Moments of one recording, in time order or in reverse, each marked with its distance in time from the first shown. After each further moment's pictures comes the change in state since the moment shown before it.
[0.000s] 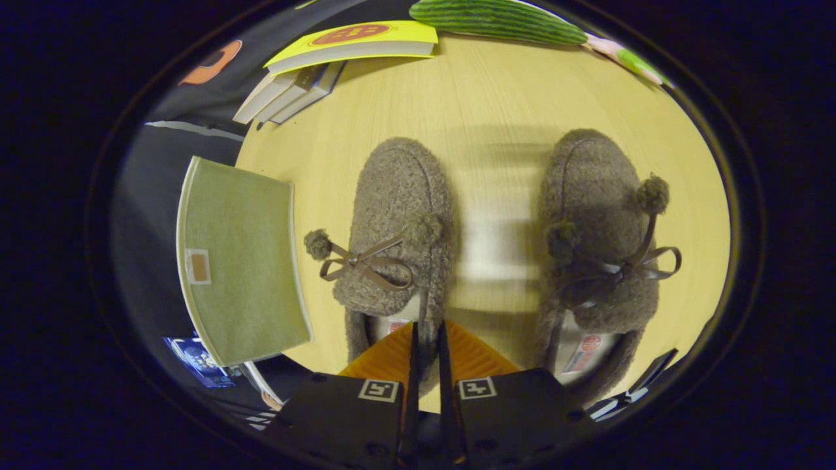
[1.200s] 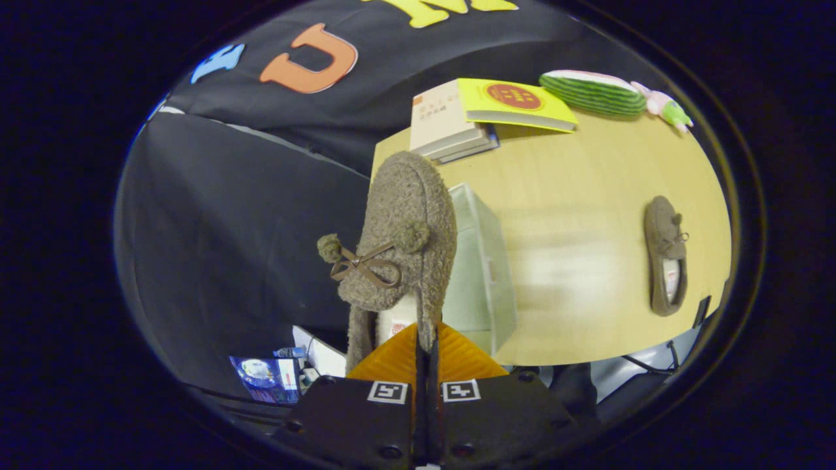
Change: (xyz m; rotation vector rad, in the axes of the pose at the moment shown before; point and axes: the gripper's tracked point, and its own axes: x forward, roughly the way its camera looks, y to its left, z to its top) arm -0.147 0.320 -0.025 -0.042 -0.170 0.247
